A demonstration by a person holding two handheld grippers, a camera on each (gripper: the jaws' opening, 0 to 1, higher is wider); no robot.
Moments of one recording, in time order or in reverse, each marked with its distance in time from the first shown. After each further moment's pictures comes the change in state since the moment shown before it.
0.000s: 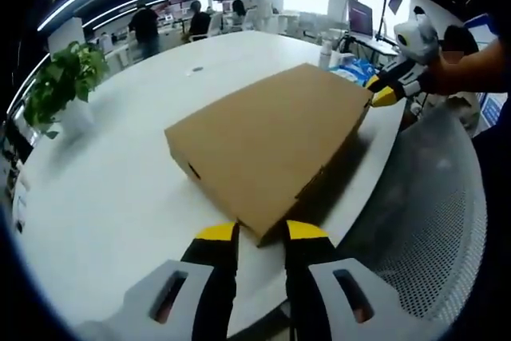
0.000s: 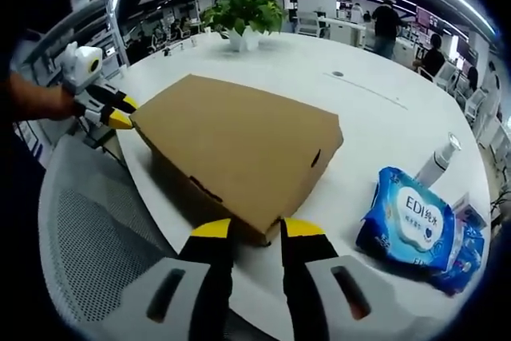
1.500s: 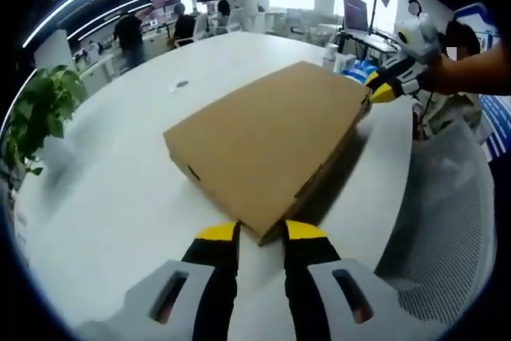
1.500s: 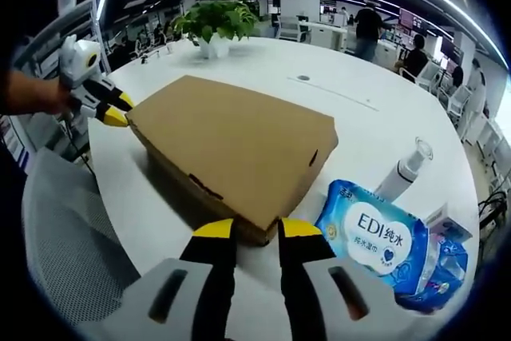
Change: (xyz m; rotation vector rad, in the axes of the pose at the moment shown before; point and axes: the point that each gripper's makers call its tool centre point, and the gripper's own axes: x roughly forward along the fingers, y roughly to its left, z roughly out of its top) left arm 0.058 0.012 0.064 0.068 0.009 -0.036; right arm 0.004 -0.077 0.012 0.017 -0.024 -0.089
